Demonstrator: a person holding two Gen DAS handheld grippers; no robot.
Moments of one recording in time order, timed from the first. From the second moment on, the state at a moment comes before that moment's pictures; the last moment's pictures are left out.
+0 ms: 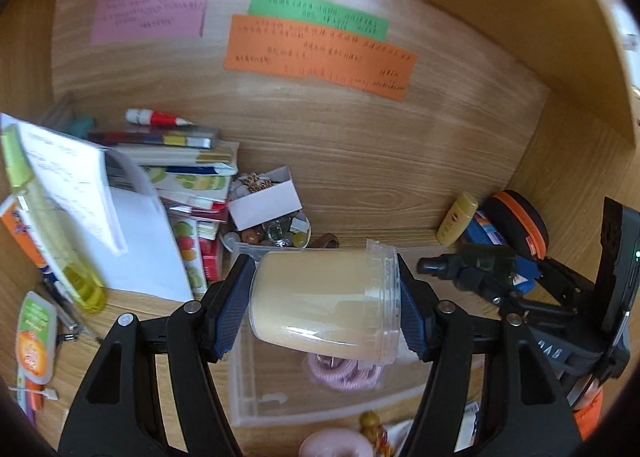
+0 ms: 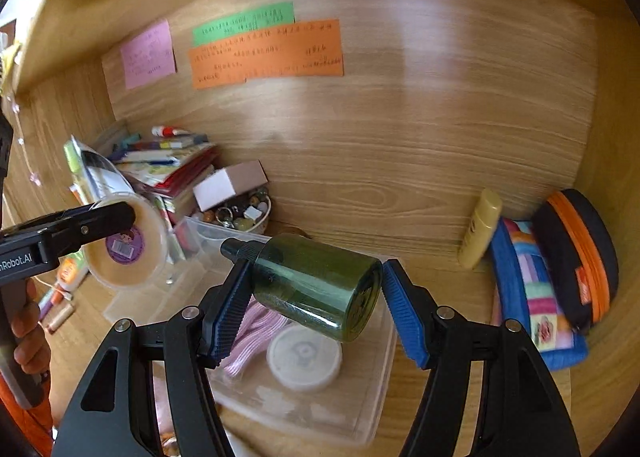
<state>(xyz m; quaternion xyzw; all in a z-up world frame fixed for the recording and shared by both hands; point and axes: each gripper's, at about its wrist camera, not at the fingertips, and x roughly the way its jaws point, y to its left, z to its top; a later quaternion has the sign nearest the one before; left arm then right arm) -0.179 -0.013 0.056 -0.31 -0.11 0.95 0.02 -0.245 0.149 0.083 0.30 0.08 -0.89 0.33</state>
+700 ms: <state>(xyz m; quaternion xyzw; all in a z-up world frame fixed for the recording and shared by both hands) -0.242 0.013 -0.012 -0.40 -0.07 0.91 0.00 -0.267 0.118 0.029 0.34 0.17 -0.88 0.28</state>
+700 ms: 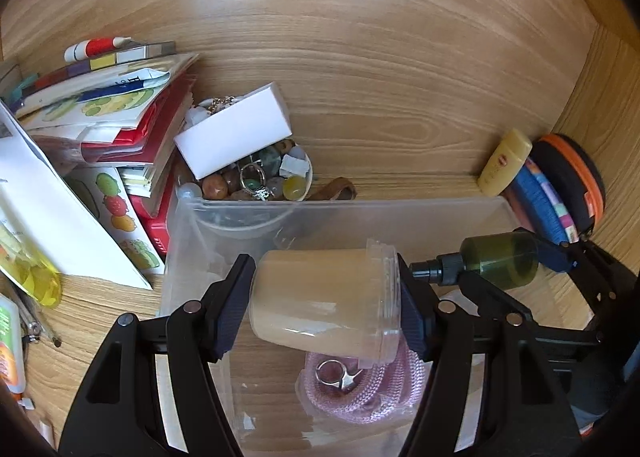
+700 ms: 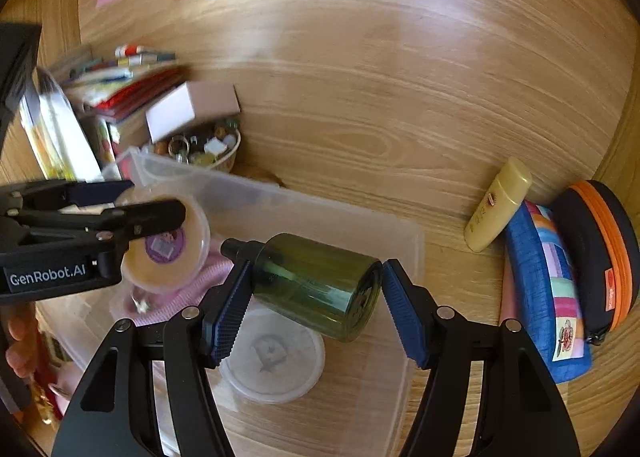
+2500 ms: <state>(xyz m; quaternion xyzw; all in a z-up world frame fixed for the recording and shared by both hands) -0.080 -0.019 0.044 -0.30 -0.03 0.95 0.00 -0.163 0.221 0.086 0.27 0.08 -0.92 0.27</state>
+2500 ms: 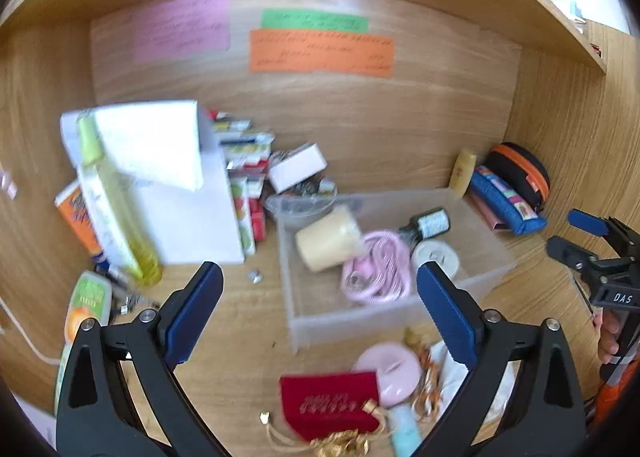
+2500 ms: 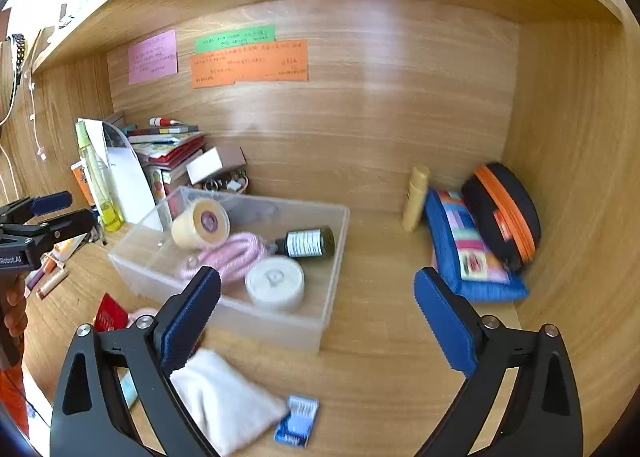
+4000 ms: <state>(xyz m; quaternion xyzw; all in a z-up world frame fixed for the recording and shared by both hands) -0.075 -0.004 -0.074 -0.47 -0.04 0.88 -0.04 -0.136 0.226 -0.026 0.41 0.13 -0.87 0.25</state>
